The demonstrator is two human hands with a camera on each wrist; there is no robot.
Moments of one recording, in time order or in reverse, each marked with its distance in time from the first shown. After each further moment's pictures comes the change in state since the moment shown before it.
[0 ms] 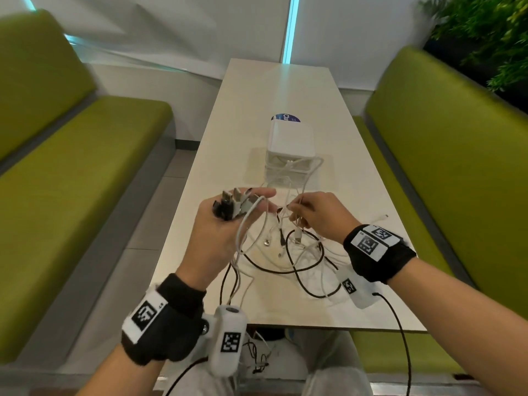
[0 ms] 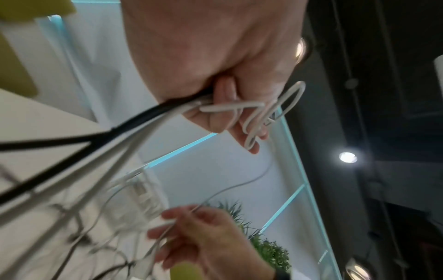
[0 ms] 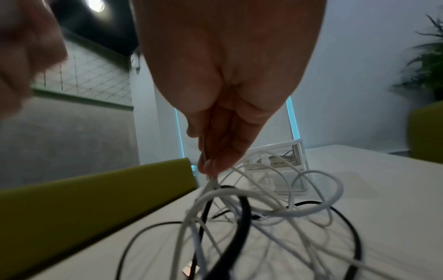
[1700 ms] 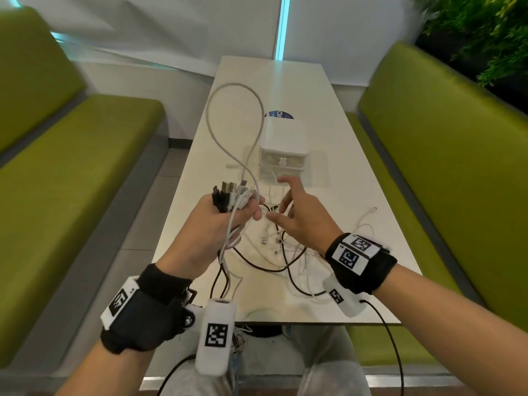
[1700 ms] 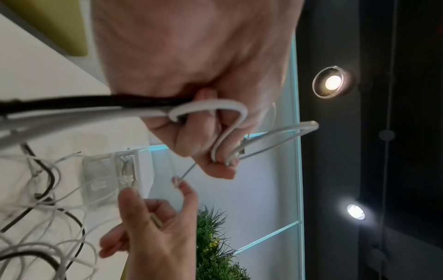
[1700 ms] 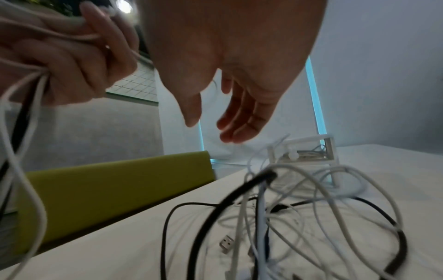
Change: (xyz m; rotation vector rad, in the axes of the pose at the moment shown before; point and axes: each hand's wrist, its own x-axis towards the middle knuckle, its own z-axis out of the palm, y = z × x) left_hand 0.012 0.007 -0.005 0.015 -0.065 -0.358; right_hand -0.017 -0.017 0.020 0.029 0.126 -0.108
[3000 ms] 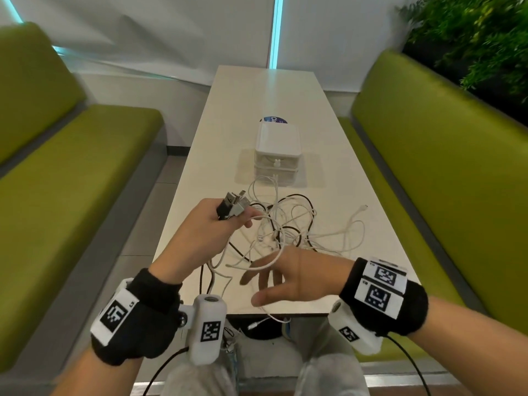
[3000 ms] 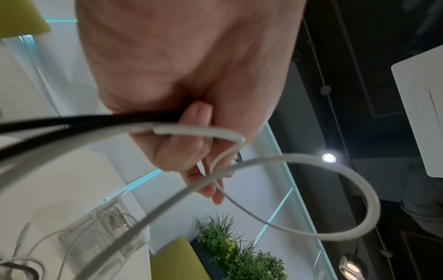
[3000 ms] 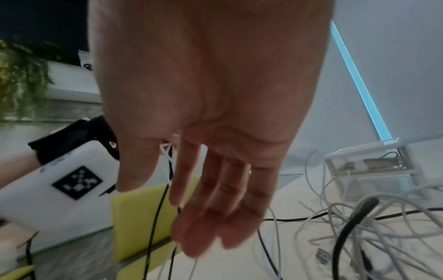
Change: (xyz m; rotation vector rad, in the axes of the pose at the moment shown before) left_hand -0.025 0.012 0.003 0.470 0.050 0.012; right_hand -0.077 -0.053 -0.015 -0.137 -0.755 -0.147
